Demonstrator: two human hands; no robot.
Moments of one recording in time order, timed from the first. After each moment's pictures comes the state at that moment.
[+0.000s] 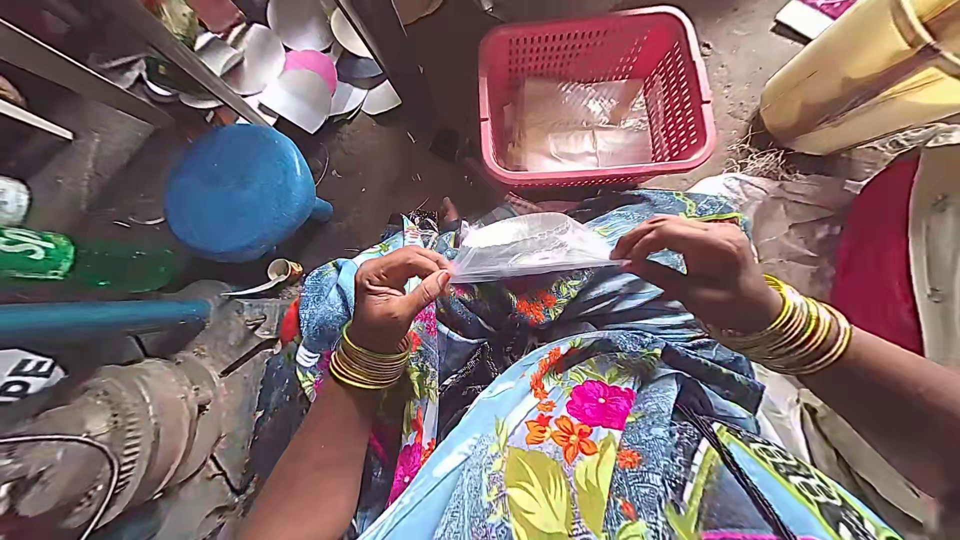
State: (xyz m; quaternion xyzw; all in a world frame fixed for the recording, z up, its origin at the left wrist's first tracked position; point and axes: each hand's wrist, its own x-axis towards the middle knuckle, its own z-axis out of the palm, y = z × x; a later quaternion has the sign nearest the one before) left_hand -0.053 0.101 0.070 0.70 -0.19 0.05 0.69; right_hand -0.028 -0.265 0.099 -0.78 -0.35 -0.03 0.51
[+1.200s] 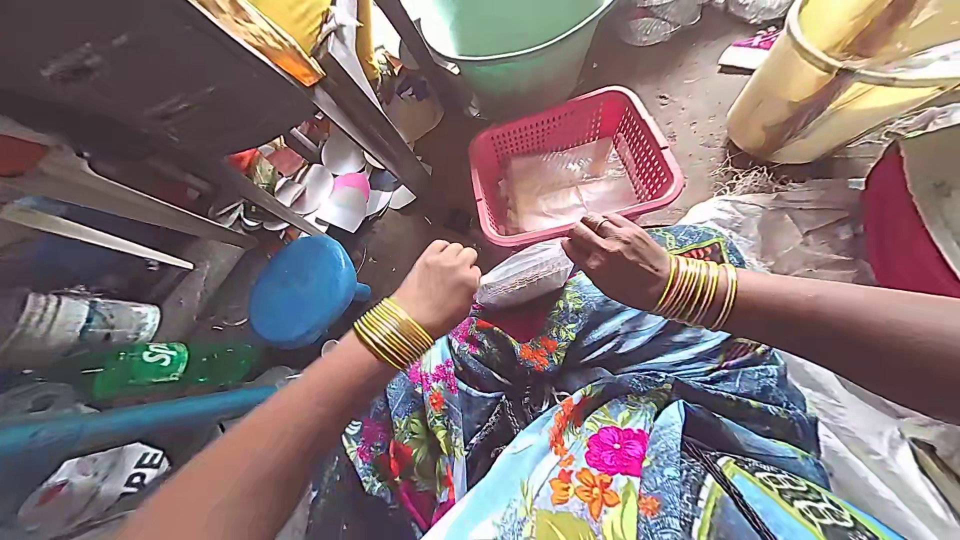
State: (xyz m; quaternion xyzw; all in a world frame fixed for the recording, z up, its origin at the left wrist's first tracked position) left_hand 0.029 0.044 0.162 0.91 -0.41 -0.05 -0.06; right_hand 0.022 -0.237 0.097 -0.88 -0.41 -0.23 0.07
